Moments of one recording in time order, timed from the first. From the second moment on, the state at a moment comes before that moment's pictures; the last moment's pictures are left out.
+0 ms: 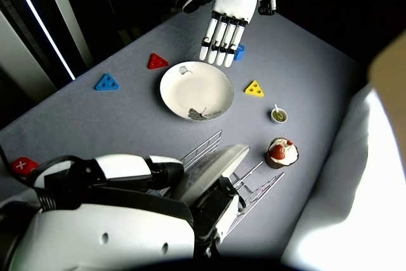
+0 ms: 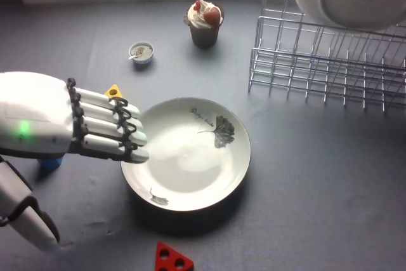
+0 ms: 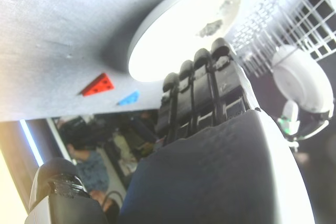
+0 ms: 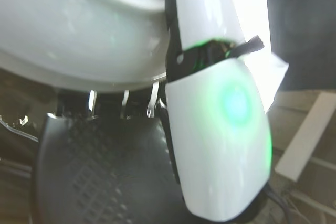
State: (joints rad) left arm 0.58 -0.93 1.39 1.36 -0.94 0.00; right arm -0.14 -0.97 1.45 -0.75 0.22 0.79
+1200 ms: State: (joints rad) left arm 0.67 -0.98 1.39 1.27 -0.87 0.00; right arm -0.25 -1.07 1.56 -0.72 0.25 0.79
